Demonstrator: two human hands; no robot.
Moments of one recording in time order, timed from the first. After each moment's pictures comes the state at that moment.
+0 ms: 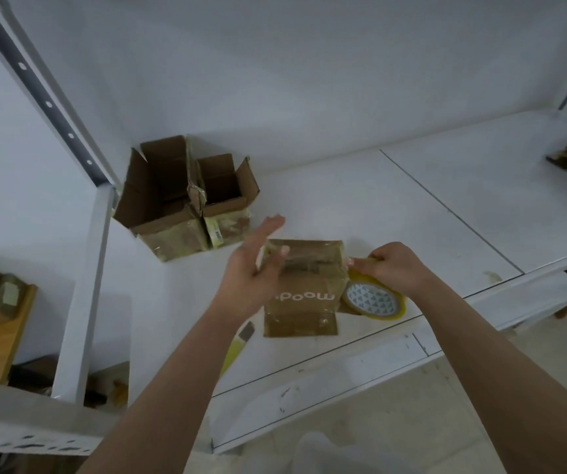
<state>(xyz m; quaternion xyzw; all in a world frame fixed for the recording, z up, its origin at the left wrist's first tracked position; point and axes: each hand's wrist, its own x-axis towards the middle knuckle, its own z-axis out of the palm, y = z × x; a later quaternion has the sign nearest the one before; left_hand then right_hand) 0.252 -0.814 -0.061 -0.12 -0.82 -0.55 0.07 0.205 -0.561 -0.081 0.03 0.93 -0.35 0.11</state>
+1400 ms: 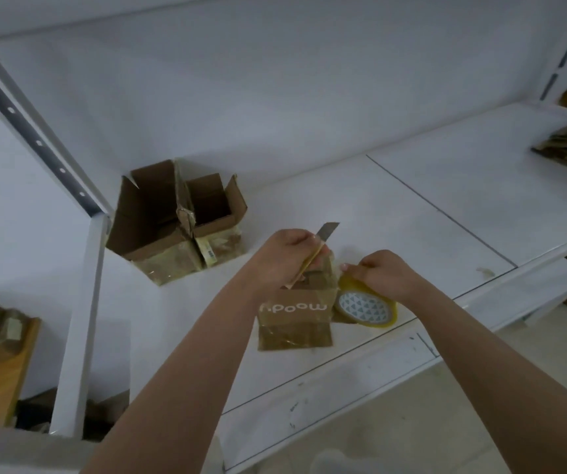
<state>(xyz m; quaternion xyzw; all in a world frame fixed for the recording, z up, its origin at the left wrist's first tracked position) 0.219 -0.754 -0.011 -0.05 -0.82 -0.55 -0.15 0.211 -0.559 -0.078 0.04 0.92 -0.37 0.12</state>
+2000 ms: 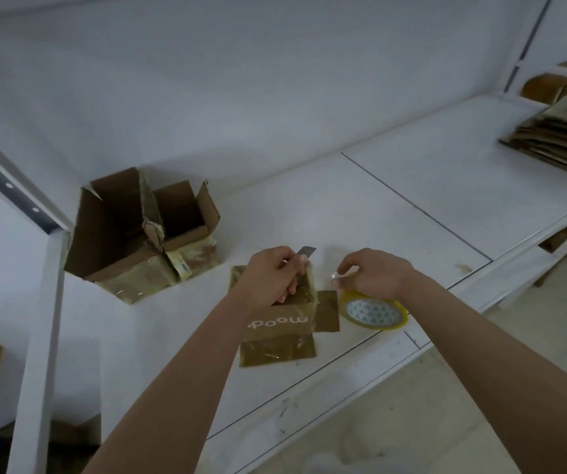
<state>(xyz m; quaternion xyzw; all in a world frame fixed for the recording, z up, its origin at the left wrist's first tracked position) 0.191 -0.750 -0.056 -0.10 -0.87 -0.46 -0.13 0.197 -0.538 -0.074 0.02 0.96 -0.22 0.17</state>
